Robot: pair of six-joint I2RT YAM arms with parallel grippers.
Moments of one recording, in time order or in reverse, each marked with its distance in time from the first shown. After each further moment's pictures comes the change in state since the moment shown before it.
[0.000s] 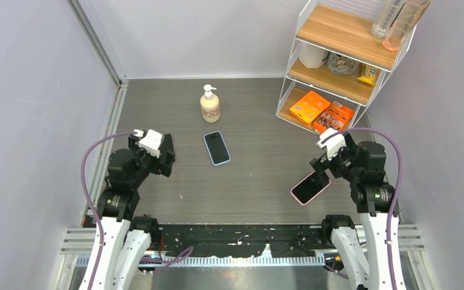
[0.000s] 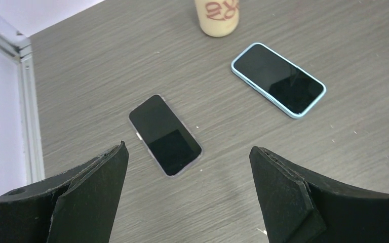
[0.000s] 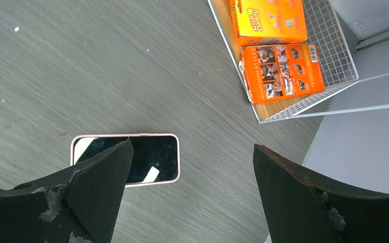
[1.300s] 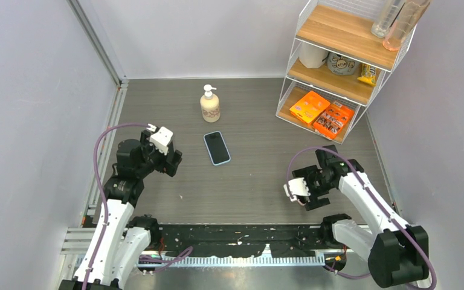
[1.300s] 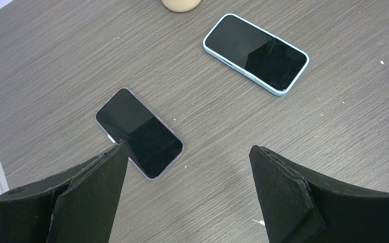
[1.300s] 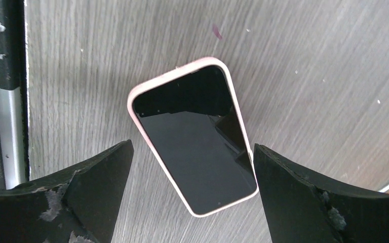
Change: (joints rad) left arm 0.000 0.154 0.000 0.012 0.133 0.082; right arm 0.196 0.392 -0.229 -0.205 -0.043 -1.078
